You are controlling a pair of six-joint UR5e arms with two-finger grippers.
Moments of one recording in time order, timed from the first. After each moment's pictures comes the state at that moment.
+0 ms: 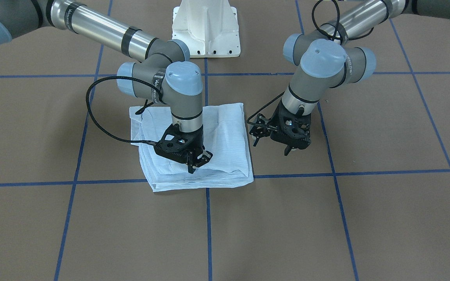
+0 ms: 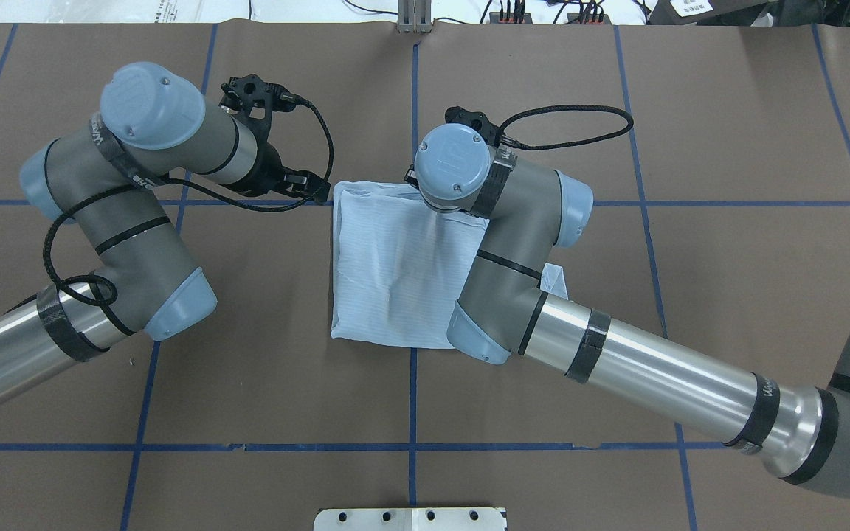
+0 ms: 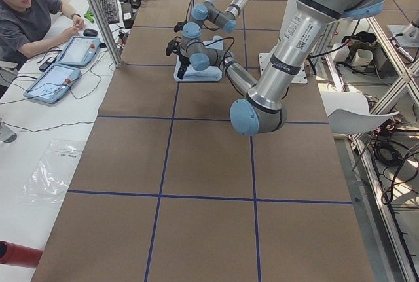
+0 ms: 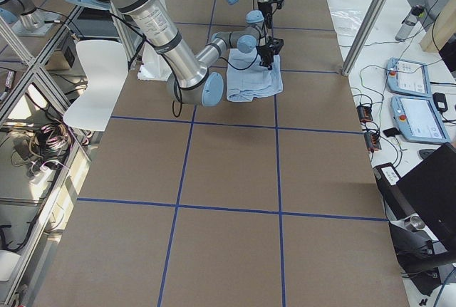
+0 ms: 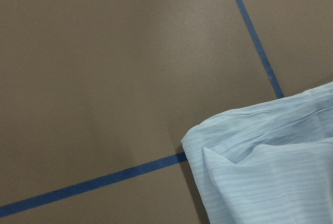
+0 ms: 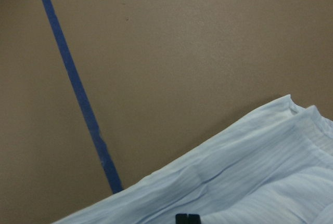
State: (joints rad) left arm -0.73 -2.15 -1.60 -1.95 -1.95 -0.88; right arm 0.56 -0.71 1.28 -1.32 1.60 1.66
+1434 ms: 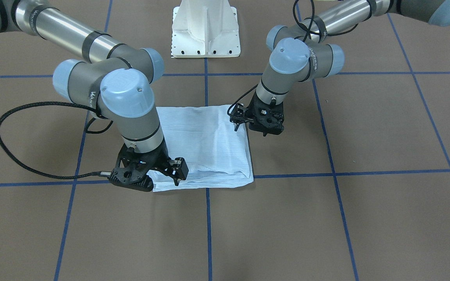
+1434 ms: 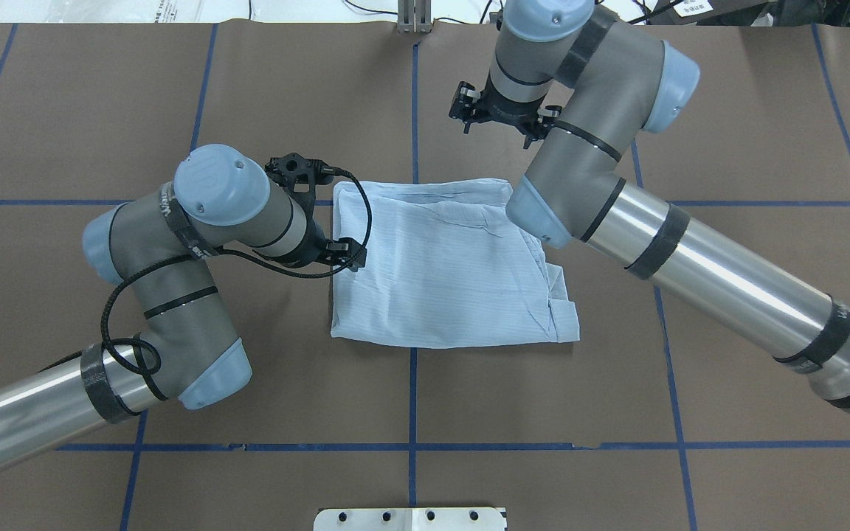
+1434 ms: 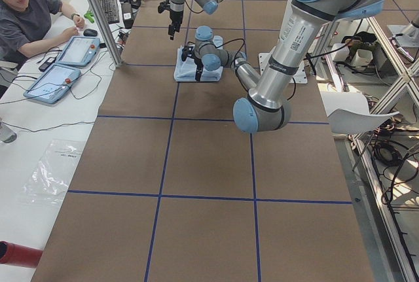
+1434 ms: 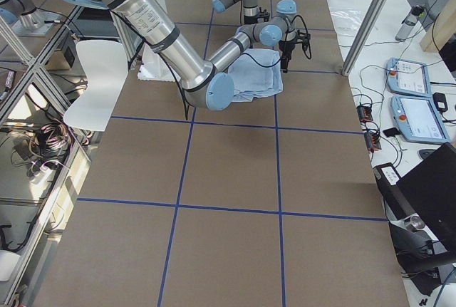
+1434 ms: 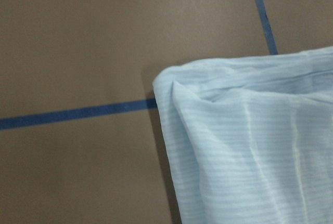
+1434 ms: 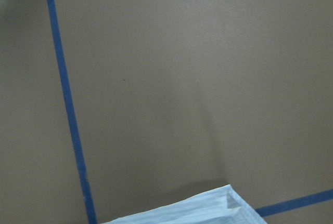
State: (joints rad) left arm -0.57 -2.16 -1.60 -1.89 -1.92 -1.09; right arm 0.81 -0.74 1.38 -1.47 1.95 1.24
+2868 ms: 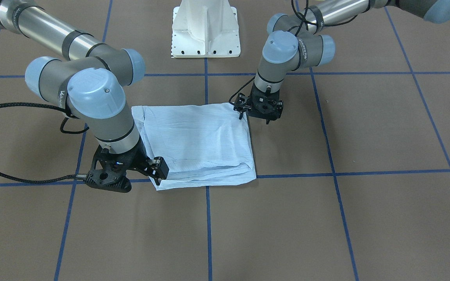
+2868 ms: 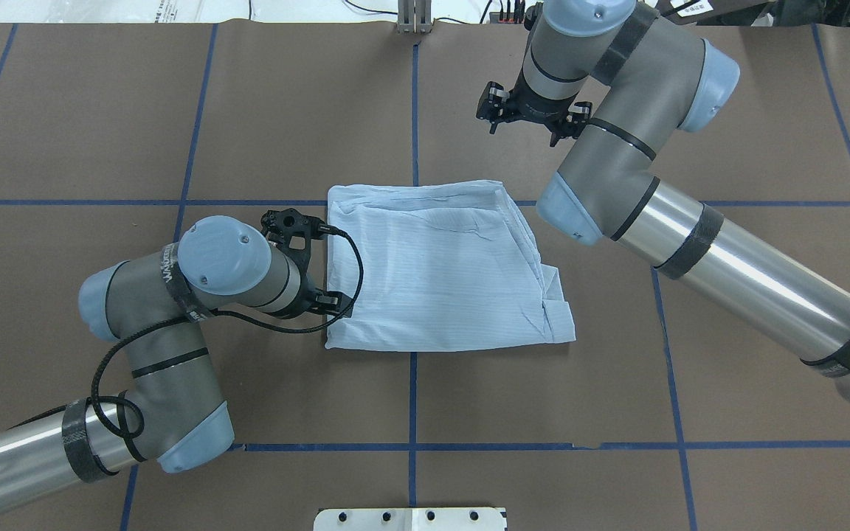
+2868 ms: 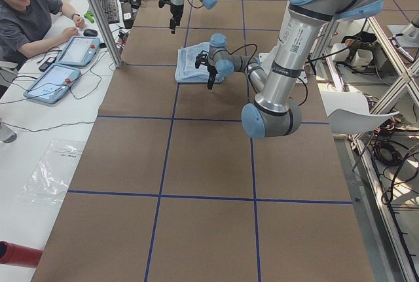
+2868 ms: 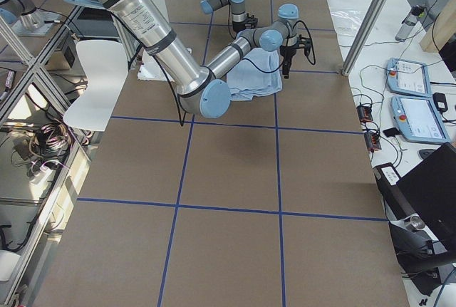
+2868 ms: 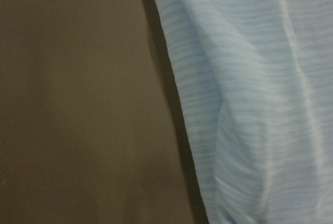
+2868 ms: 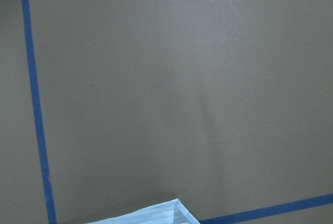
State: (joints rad) left arm -0.48 -2.07 -1.67 -1.86 -1.82 -1.07; right arm 0.82 -0.79 1.42 -1.48 1.96 1.20
